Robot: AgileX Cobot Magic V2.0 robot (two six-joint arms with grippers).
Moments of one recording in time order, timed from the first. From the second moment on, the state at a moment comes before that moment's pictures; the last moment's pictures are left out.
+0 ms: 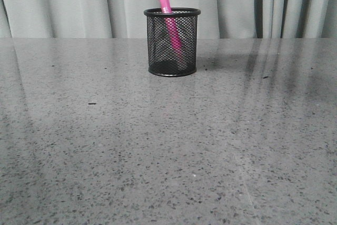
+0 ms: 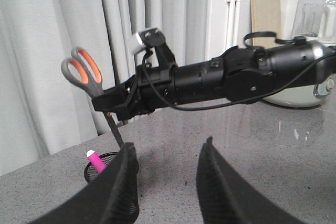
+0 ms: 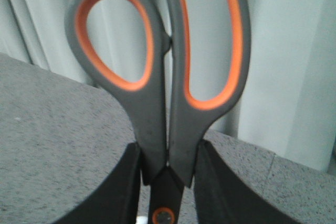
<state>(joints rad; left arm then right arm) -0.58 0.65 -0.80 -0.92 0.34 0.91 0.45 1.68 -1.39 -0.36 -0.02 0.35</state>
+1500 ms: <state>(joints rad) -0.58 0.65 -0.80 -0.87 0.41 0.91 0.44 1.80 -1.16 -0.38 -0.39 0.33</state>
